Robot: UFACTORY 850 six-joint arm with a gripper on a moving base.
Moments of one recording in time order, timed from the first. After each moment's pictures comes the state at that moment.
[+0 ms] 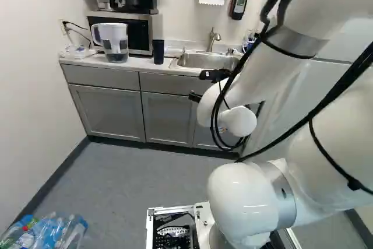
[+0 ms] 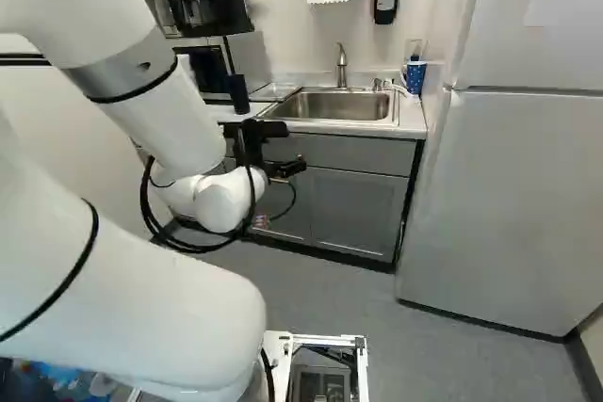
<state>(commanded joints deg) -1.8 13.1 -9.3 0.0 50.0 0.0</state>
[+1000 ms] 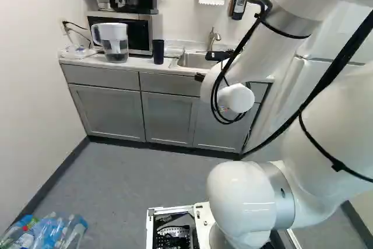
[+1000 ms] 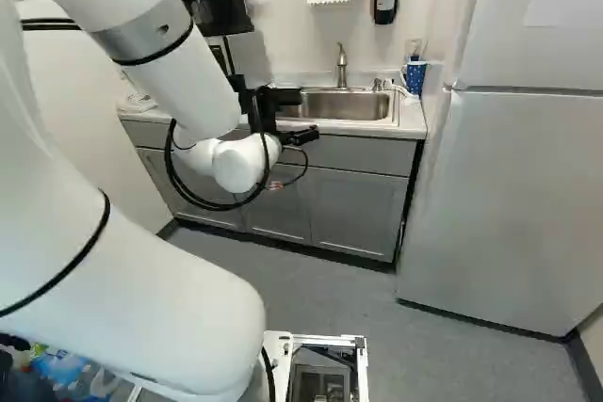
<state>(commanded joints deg) -5.6 10.0 -19.2 0.0 50.0 0.0</state>
